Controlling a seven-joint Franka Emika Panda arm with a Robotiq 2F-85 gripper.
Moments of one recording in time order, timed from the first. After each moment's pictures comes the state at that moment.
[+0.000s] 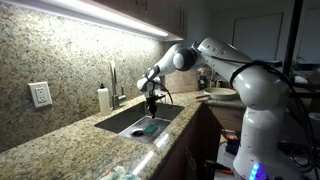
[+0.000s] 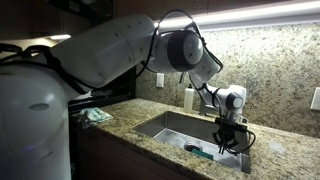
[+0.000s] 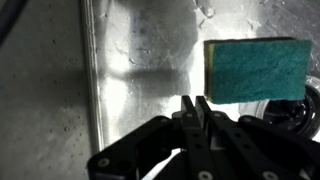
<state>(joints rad) -0.37 0.98 -0.08 -1.24 0.07 2.02 -0.42</state>
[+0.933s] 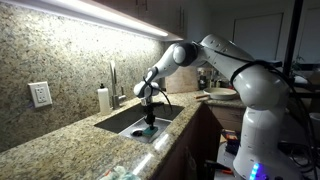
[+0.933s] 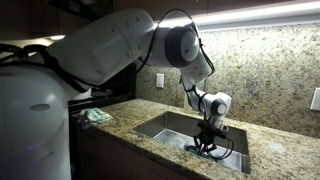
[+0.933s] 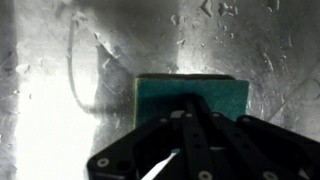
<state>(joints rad) -0.36 0.92 0.02 -1.44 0.09 2.01 -0.43</state>
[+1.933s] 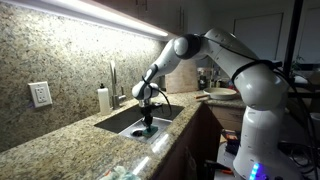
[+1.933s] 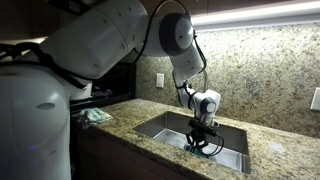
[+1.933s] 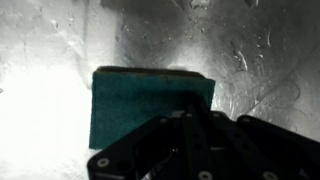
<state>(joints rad) -0.32 0.82 0.05 -1.64 0.09 2.20 -0.43</state>
